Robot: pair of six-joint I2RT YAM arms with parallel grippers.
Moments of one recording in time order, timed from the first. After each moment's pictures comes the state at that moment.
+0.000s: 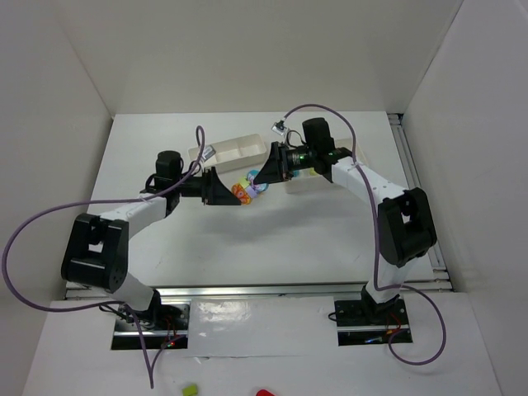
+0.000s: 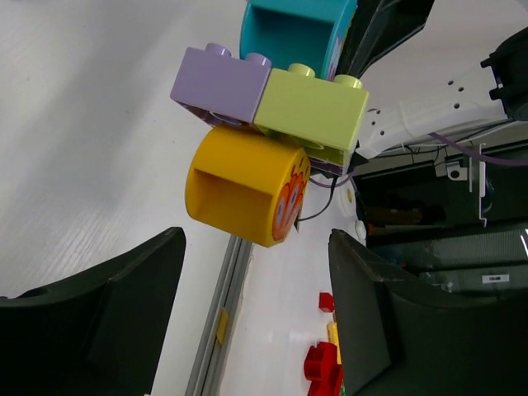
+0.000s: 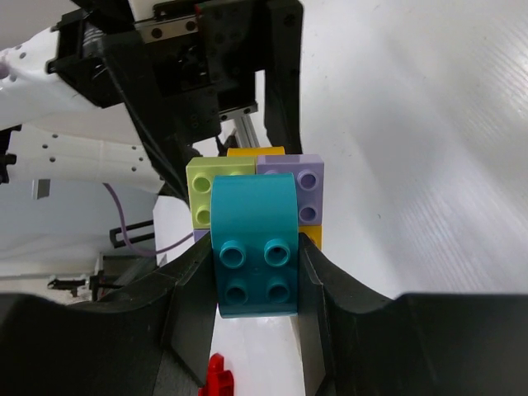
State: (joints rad) left arm -0.17 1.53 0.81 0.28 1.24 -0.62; right arm 0.41 1.73 1.32 -0.16 -1.04 0.50
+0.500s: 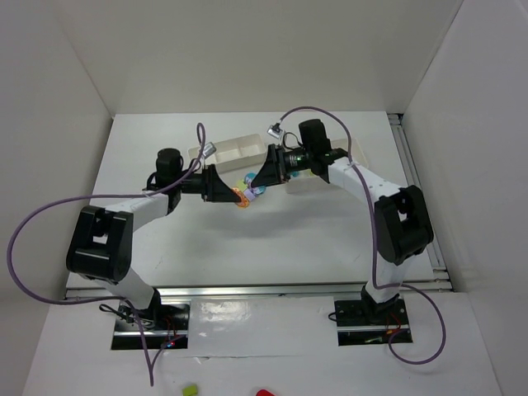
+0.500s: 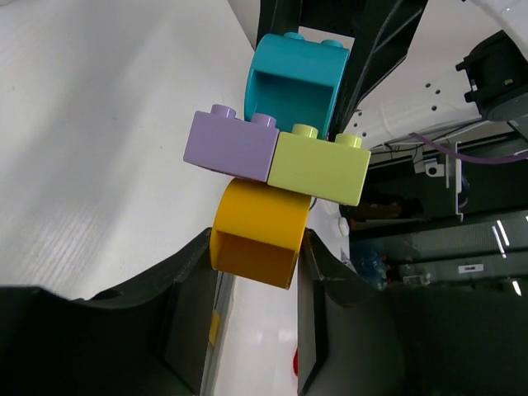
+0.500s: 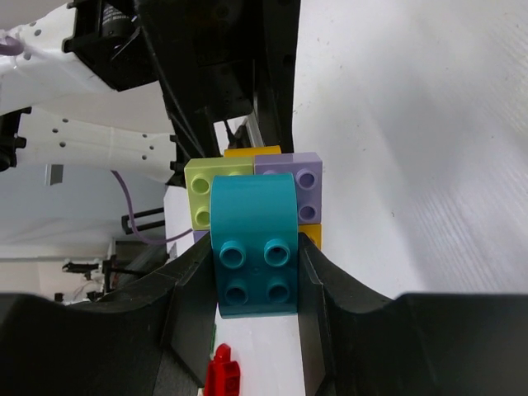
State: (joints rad) left arm -0.16 1.59 0.83 0.42 1.29 -0.72; right arm 0.43 1.76 1.32 -0.14 -1.08 0.51
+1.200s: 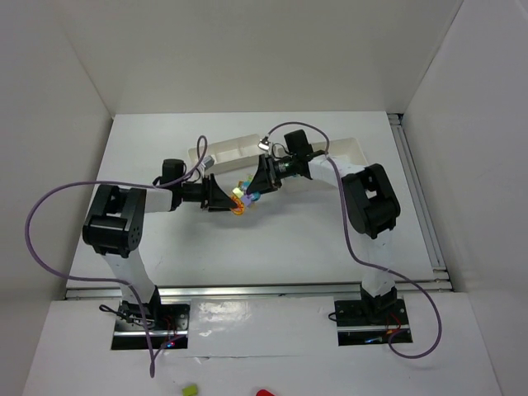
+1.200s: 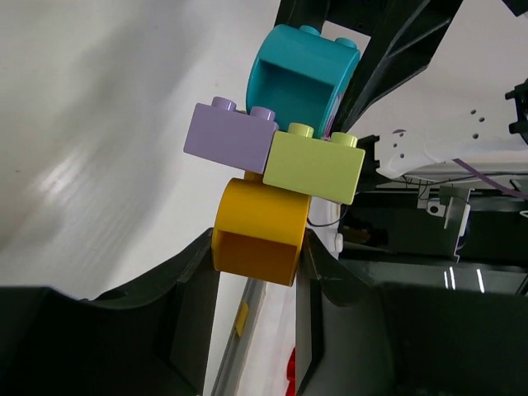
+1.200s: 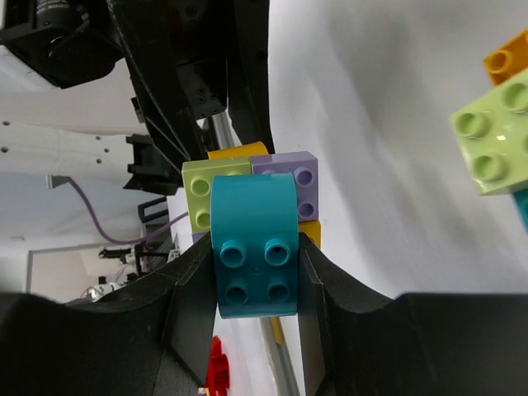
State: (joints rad) left arm -0.10 1.82 0.85 0.28 1.25 -0.61; right arm 0.43 2.08 1.45 -0.15 -1.12 0.46
